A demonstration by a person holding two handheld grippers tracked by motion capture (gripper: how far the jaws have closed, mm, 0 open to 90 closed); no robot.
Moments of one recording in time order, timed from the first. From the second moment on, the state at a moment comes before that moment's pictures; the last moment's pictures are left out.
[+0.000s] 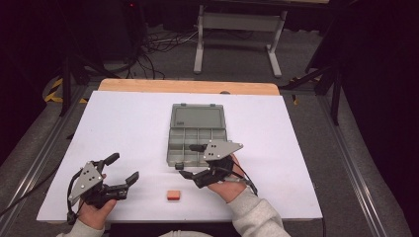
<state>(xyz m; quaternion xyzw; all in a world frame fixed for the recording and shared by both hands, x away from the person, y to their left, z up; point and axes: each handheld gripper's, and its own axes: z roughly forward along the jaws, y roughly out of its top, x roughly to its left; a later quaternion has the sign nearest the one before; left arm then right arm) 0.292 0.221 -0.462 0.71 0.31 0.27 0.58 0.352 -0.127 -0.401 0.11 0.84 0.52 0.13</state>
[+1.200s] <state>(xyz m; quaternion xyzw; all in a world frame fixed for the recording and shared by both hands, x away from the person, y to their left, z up) 0.292 0.220 -0.462 0.71 0.31 0.26 0.57 0.353 -0.098 -0.396 0.02 0.91 0.40 0.05</state>
